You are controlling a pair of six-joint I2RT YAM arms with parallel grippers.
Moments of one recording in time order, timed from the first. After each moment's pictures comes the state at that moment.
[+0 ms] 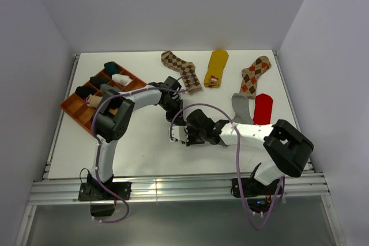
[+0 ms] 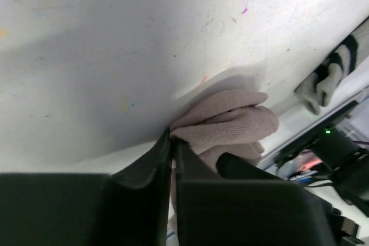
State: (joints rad) left arm -0.62 2.11 1.46 -0.61 0.48 -0.59; right arm 0.87 1.50 0.71 -0.16 -0.13 -0.79
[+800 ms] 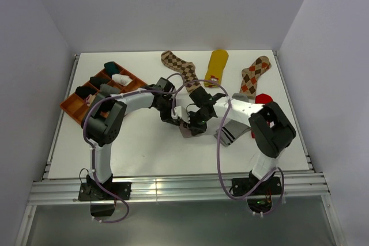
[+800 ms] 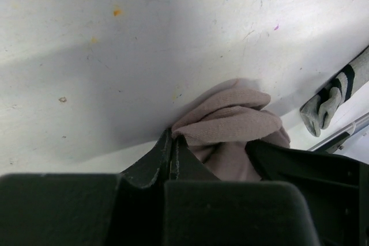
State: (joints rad) left arm -0.57 2.01 1.30 -0.48 0.39 -0.68; right arm 0.64 1.73 1.05 -0.58 -0.47 -0.83
